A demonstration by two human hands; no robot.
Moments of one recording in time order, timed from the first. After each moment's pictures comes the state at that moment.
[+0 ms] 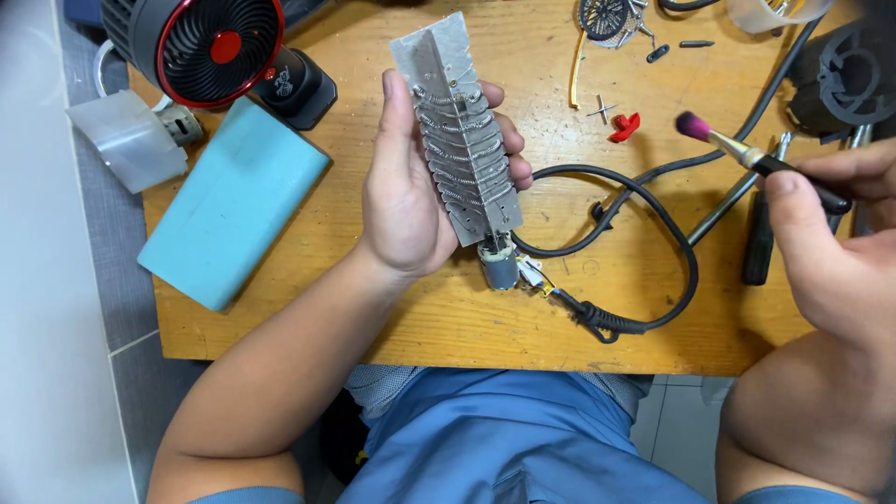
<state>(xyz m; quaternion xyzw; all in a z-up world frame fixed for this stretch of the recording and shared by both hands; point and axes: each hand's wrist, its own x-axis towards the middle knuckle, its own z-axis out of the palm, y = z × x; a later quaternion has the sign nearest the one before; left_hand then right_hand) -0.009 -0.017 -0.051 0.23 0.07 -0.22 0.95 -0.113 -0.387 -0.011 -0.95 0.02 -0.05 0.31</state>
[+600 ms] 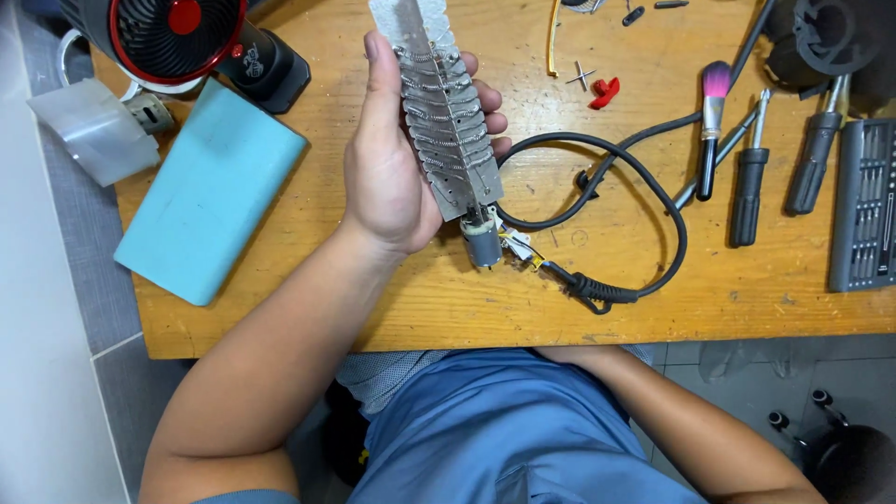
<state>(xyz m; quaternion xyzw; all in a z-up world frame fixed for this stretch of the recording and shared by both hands) -0.004 -0.021 -0.039 0.28 0.13 -0.22 0.92 -0.264 -0.278 -0.115 -0.80 -0.11 0.58 0.14</state>
